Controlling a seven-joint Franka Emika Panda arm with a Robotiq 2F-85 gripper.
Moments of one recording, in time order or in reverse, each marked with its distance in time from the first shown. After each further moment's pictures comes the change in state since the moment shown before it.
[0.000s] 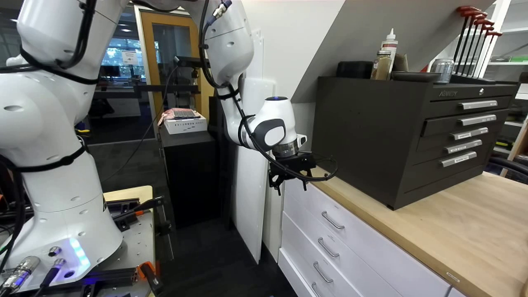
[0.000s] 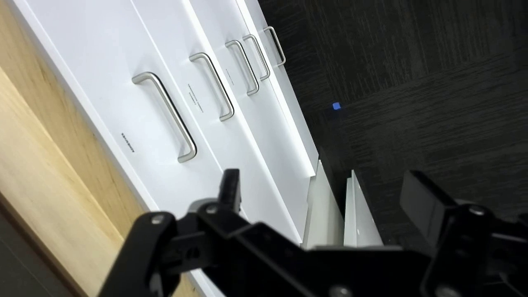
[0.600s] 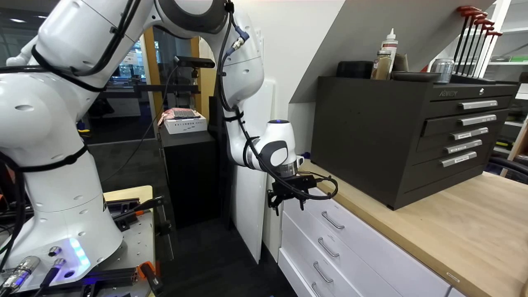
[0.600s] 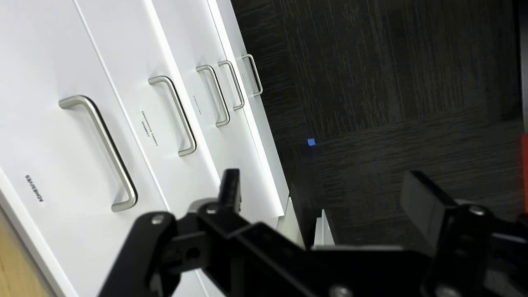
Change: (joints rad) arm 0.082 0.191 -0.094 0.107 -0.101 0.005 0.000
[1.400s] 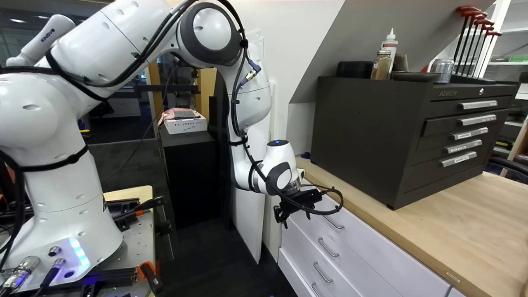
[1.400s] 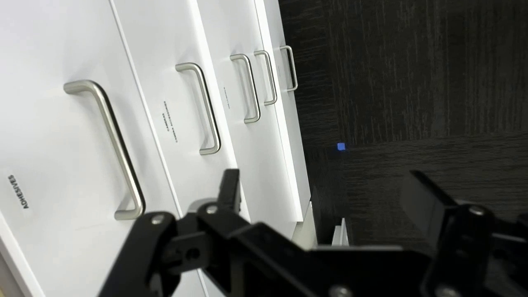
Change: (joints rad) arm 0.054 0.204 -0.095 0.135 -0.081 0.204 -0.001
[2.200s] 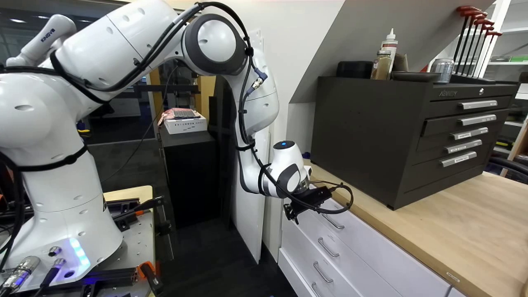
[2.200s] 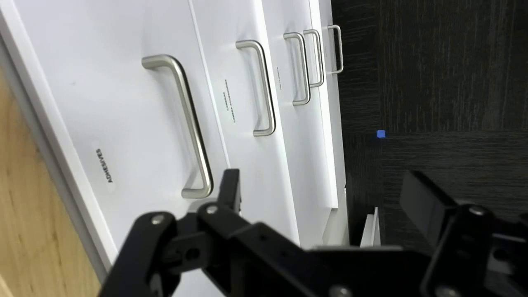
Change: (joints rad) arm -0.059 0.061 0.032 0.118 -0.053 0.059 -0.010
